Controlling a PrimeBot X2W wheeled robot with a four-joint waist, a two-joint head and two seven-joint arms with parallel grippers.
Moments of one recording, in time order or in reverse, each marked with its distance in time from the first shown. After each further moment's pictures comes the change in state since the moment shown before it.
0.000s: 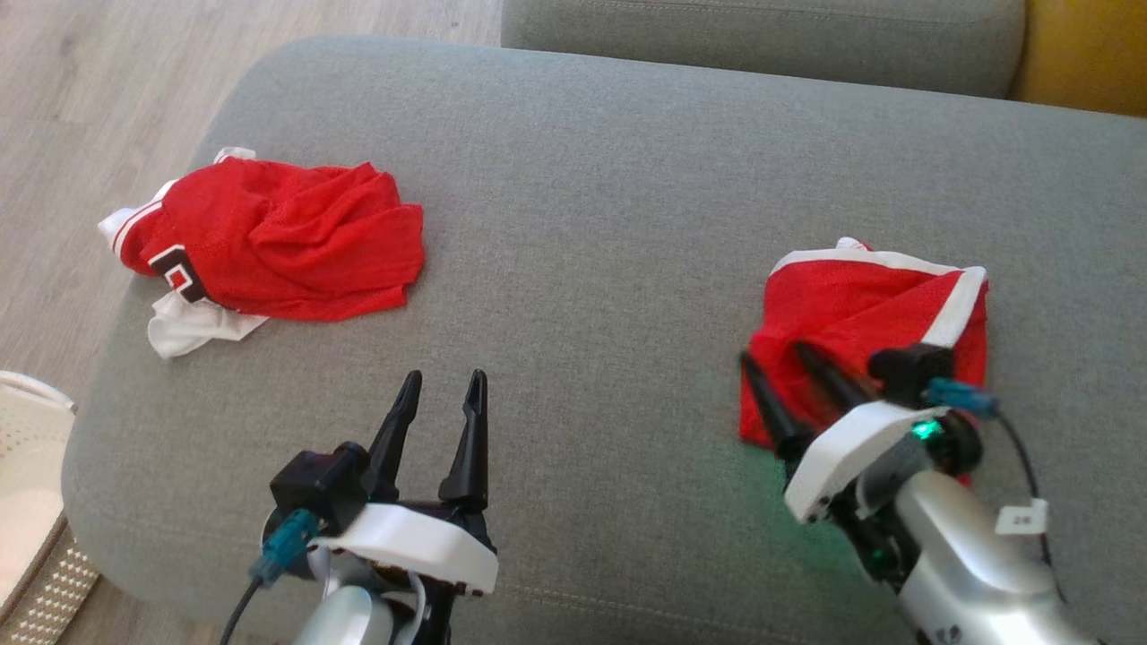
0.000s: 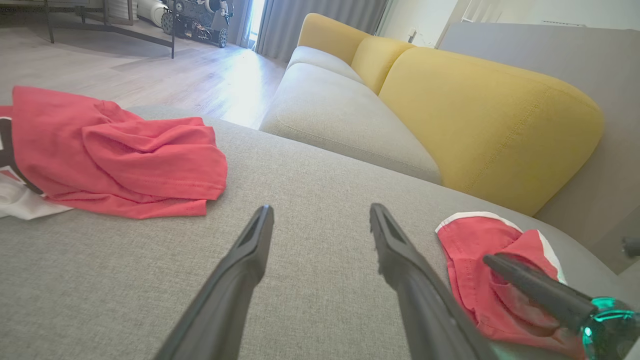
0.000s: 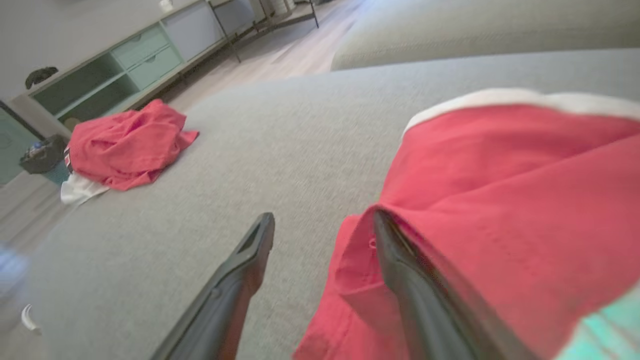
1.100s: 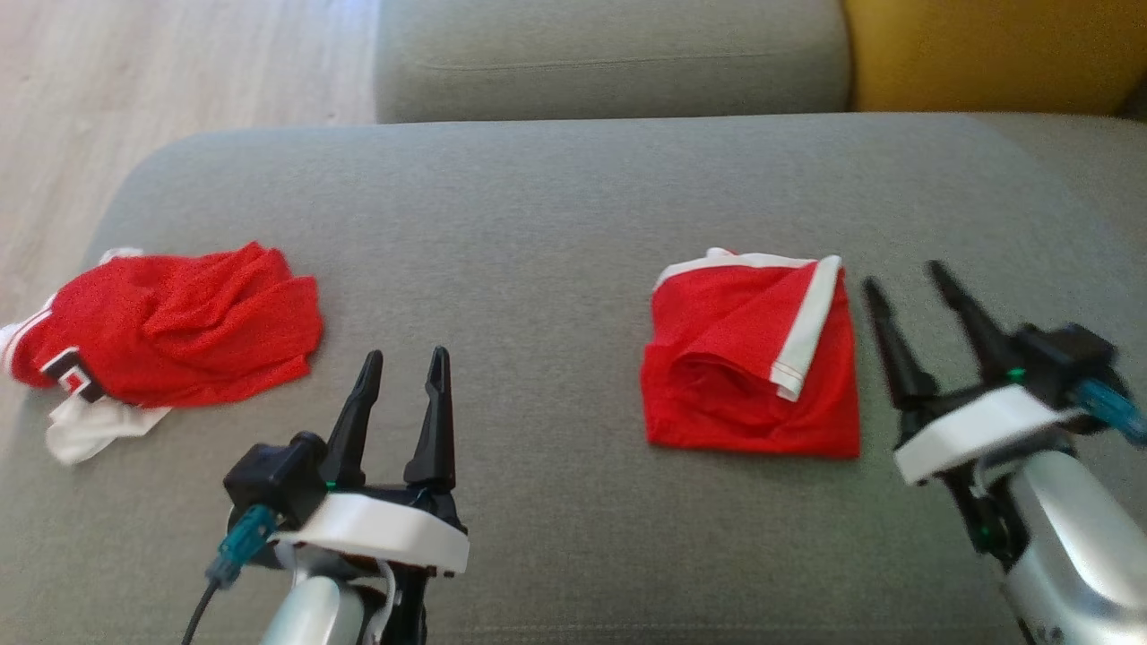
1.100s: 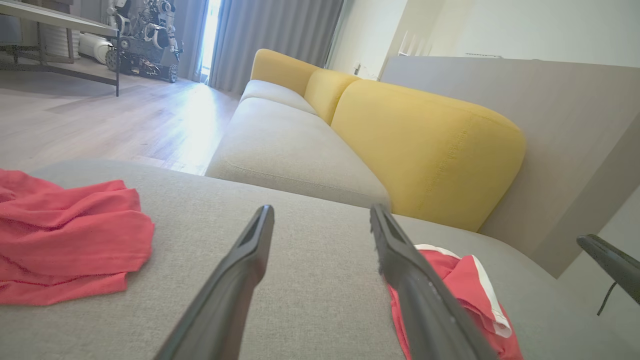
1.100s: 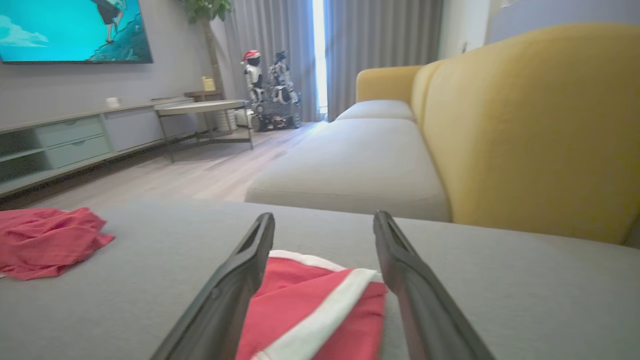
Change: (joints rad) left arm 0.007 0.000 0.068 -0.048 0.010 -0.009 0.000; right arm 0.057 -0.138 -0.106 -0.195 -0.121 0.000 -0.149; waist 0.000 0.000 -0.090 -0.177
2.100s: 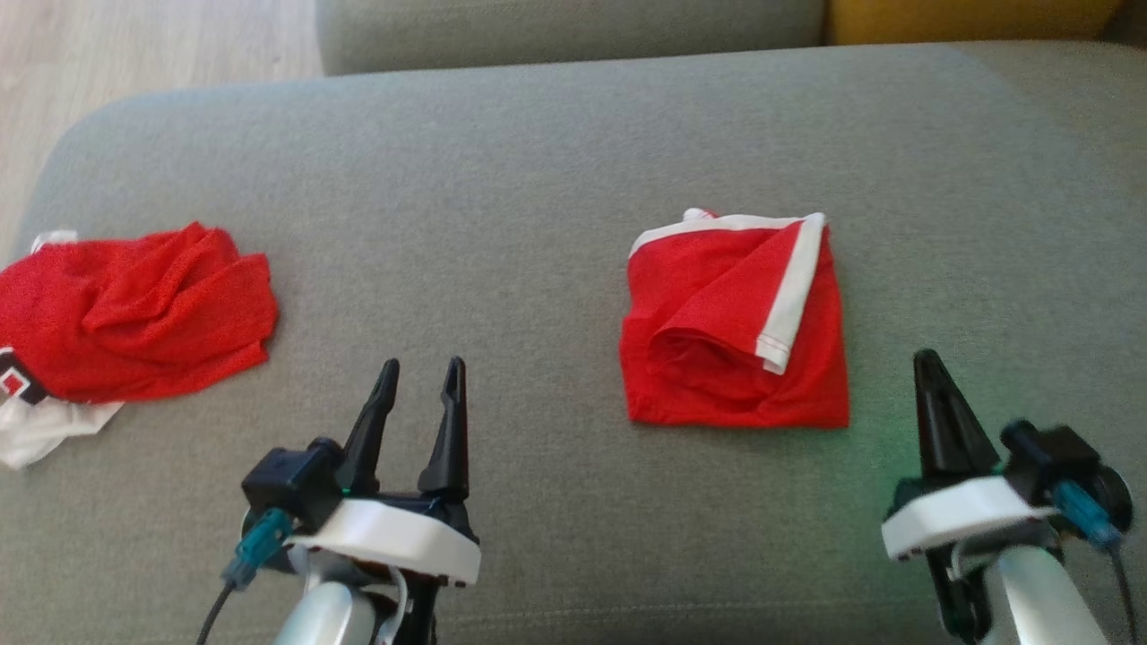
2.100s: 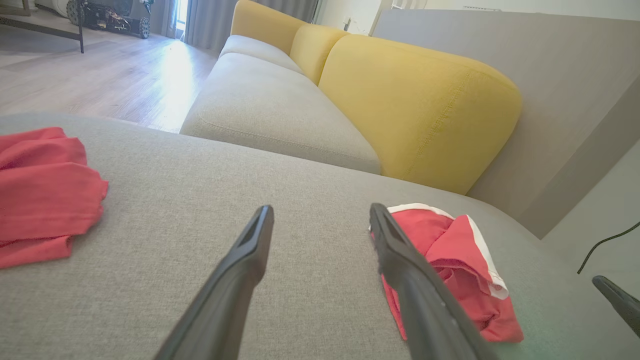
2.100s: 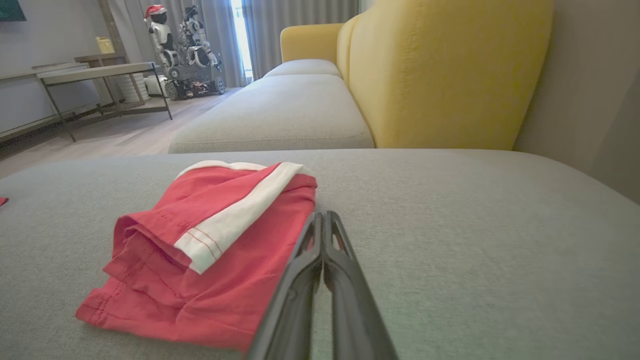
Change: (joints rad) left arm 0.006 0.000 -0.016 0.008 0.000 -0.010 0.000; right arm 0.254 0.266 -0.412 -0.120 -0.404 0.000 -0.007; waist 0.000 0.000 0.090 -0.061
